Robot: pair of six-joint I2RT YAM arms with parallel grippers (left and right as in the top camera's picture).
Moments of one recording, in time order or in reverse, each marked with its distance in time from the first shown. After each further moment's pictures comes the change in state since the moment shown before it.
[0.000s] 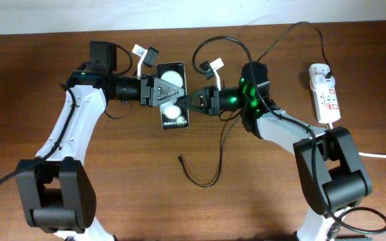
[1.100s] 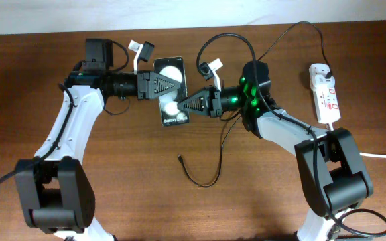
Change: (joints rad) left arm 0.014 0.000 -0.006 0.116 0.027 -0.151; right arm 0.013 -0.011 0.008 0.018 -0.085 -0.019
